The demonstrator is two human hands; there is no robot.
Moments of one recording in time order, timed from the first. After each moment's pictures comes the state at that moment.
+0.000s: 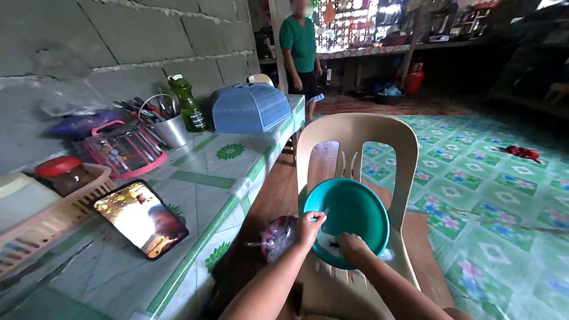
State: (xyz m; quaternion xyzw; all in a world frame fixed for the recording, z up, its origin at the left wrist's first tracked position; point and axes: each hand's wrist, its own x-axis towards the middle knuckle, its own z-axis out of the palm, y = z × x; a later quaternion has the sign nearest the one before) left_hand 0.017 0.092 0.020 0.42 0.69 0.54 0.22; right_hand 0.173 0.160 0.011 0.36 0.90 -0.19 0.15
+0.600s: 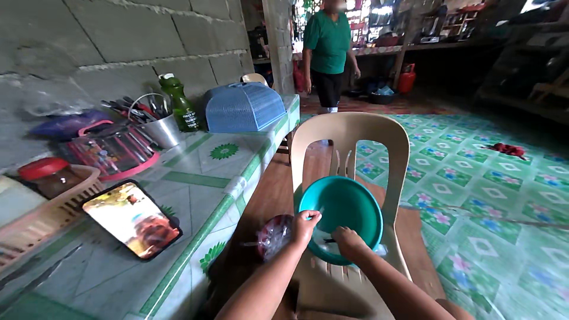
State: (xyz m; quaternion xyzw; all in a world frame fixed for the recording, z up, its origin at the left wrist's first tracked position) left_hand 0.018 0.090 0.017 0.41 0.70 0.53 0.22; right_hand 0.178 0.164 0.015 0.33 0.92 -0.17 0.13
